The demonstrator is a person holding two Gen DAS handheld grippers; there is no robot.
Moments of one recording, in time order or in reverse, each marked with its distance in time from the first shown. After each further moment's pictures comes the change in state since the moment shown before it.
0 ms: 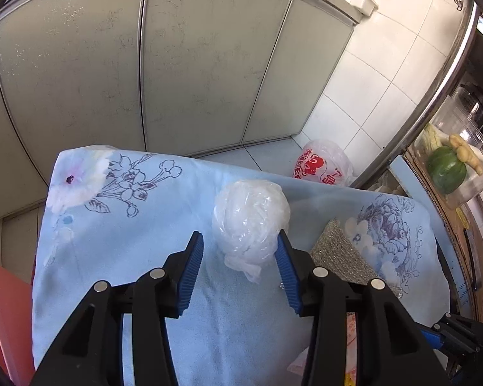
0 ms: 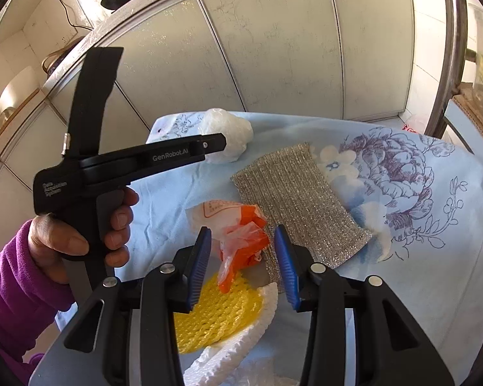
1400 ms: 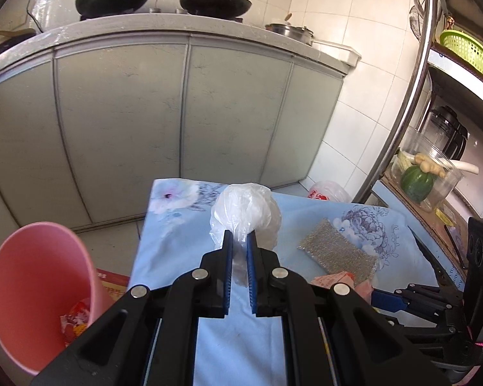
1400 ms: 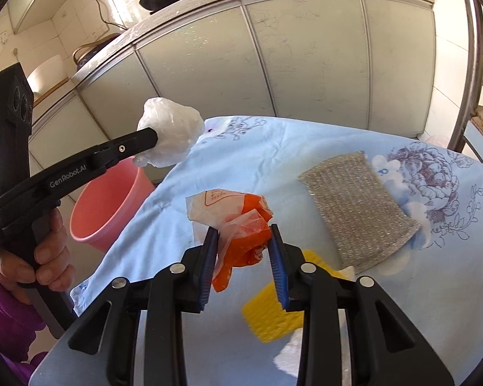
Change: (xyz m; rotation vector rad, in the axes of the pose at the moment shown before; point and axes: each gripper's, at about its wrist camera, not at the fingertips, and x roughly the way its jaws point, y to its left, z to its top) left arm -0.157 0.039 -0.061 0.027 -0.258 0.062; right arm -0.017 0.065 -0.020 -0.088 -0.078 0.067
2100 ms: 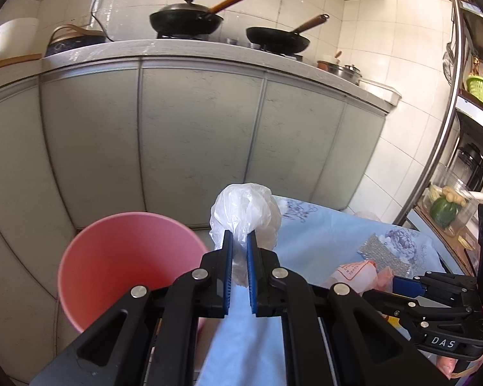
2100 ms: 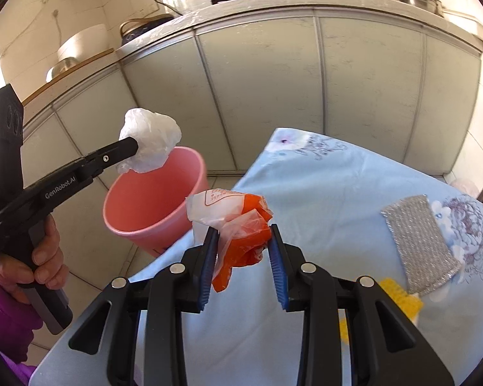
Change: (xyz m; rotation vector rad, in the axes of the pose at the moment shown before) left arm -0.097 0.097 -0.028 -0.100 -0.130 0.172; right arm 0.008 0.096 0.015 -0.181 0.001 0.074
